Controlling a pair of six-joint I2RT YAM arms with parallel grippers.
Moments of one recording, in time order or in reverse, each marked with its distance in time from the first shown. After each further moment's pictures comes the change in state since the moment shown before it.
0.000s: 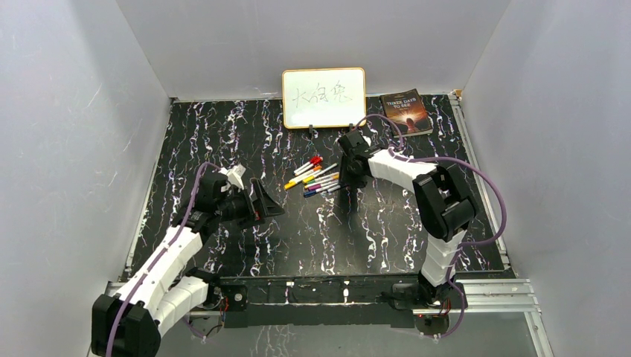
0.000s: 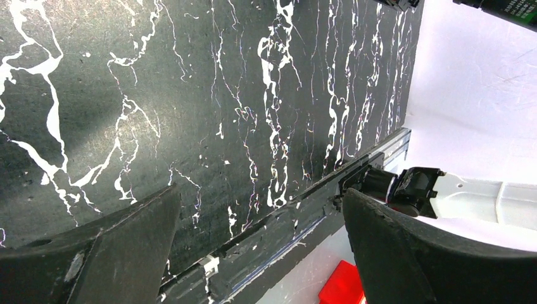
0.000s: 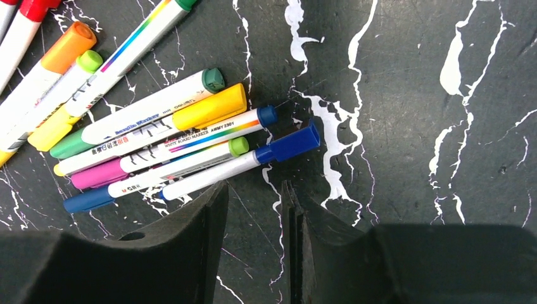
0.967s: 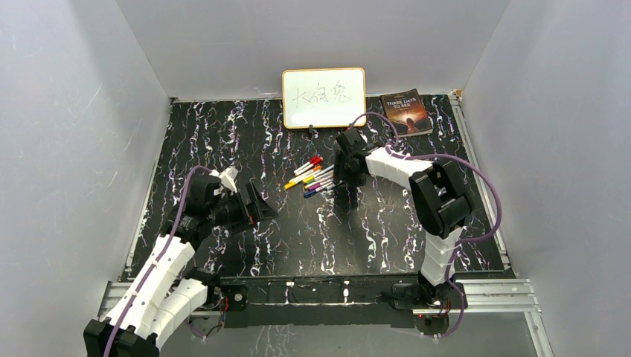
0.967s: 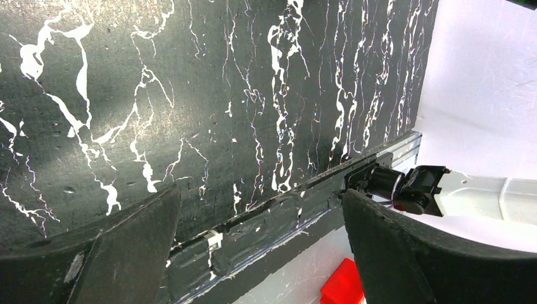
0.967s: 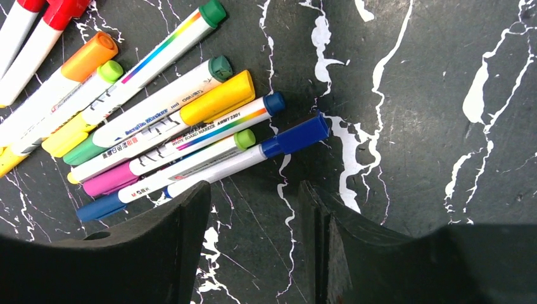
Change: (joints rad) left arm 0.000 -0.127 0.078 -0.231 -0.069 0.018; right arm 0.001 0.038 0.039 0.011 -0.023 -0.038
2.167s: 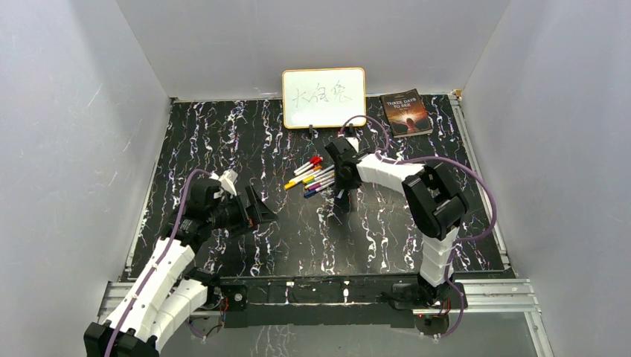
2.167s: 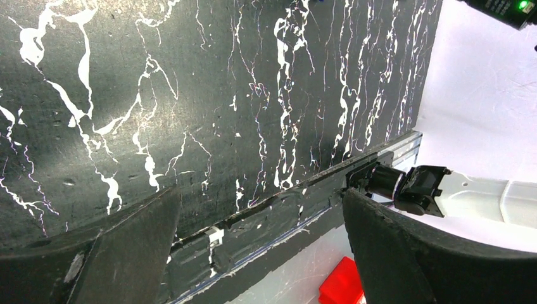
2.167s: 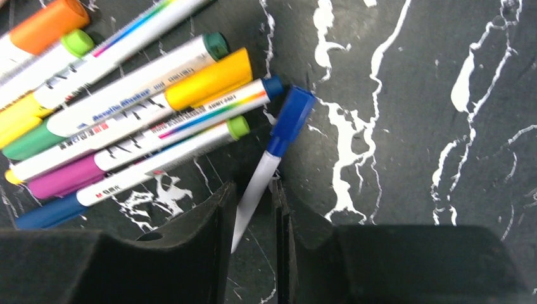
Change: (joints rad) left arm 0.000 -0.029 -0.031 -0.005 0.000 -0.016; right arm 0.083 0.023 -0.007 0.000 0.166 -0.046
